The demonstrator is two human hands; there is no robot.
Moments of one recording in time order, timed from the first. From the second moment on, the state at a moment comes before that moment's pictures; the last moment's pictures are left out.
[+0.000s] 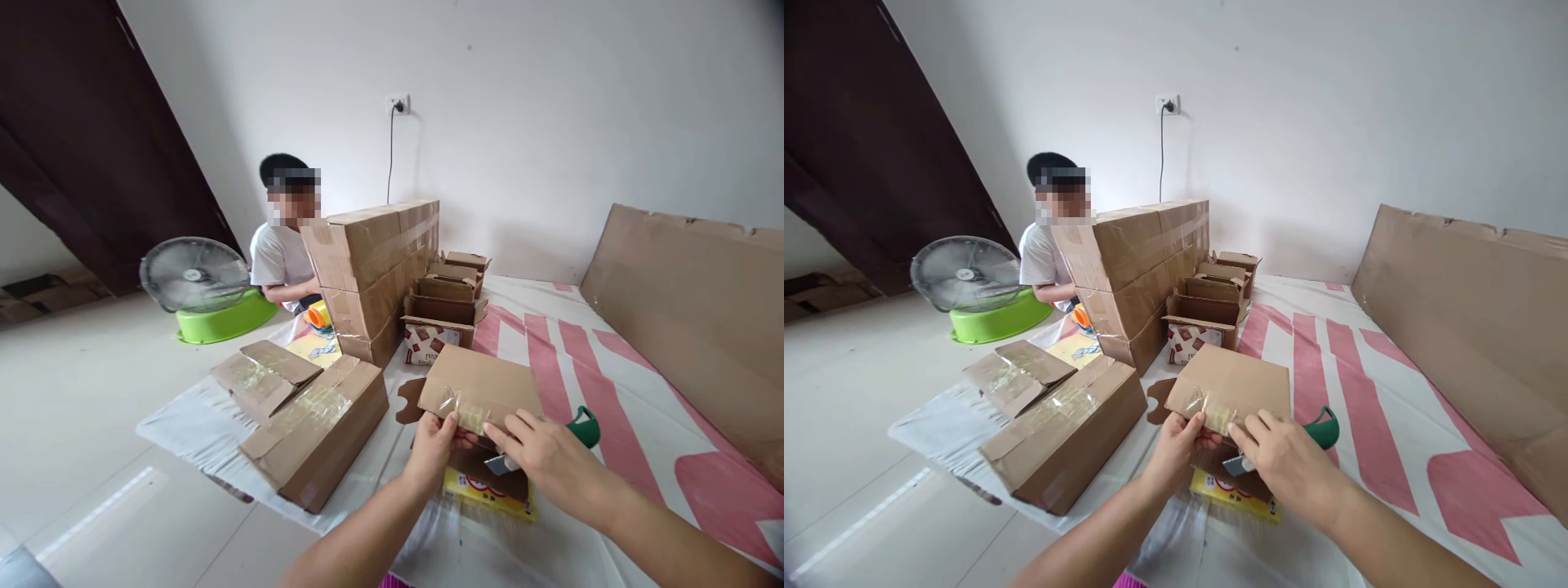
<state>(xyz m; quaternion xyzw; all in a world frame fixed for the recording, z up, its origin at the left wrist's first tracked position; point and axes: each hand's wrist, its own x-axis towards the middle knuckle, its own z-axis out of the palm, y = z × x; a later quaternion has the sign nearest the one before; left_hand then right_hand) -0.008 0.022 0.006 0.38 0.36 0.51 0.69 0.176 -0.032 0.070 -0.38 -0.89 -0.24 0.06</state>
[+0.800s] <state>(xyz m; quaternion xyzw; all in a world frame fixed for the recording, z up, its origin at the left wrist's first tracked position) -0.009 0.026 0.004 0.40 0.35 0.45 0.72 0.159 0.000 0.081 -0.20 -0.96 -0.21 0.02</state>
